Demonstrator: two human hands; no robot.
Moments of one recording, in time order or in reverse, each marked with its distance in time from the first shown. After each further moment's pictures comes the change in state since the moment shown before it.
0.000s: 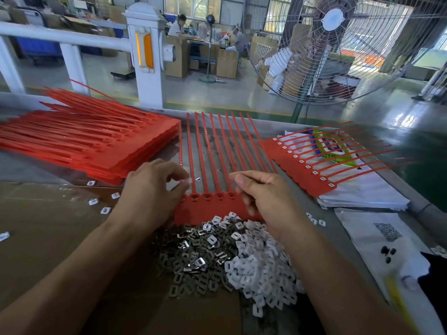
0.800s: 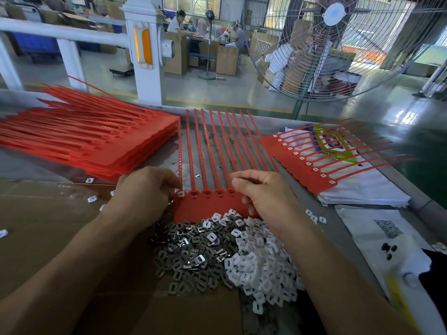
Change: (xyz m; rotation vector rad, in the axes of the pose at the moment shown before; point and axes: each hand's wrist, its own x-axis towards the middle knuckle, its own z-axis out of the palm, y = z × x) left_hand 0.001 -0.003 -0.007 0.080 -0.179 -0.247; right_hand -0.007 -0.008 0.000 -0.170 0.039 0.027
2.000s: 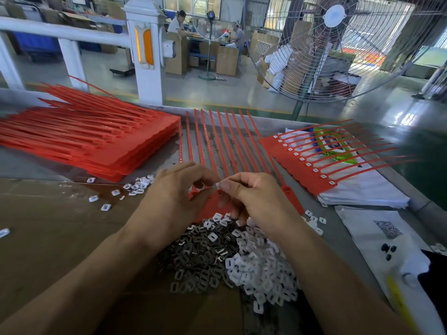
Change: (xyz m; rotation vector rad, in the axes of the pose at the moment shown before) left_hand -0.017 0.025 0.020 -0.199 0.150 0.554; right_hand -0.006 -0.008 0.010 0.084 -0.215 -0.054
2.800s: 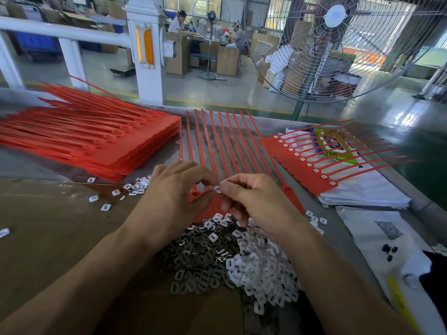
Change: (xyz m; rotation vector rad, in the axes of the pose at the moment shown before) left_hand -0.001 -0.010 0.001 0.142 -0.008 0.046; right_hand 0.001 0.004 -0.004 0.001 -0.075 0.000
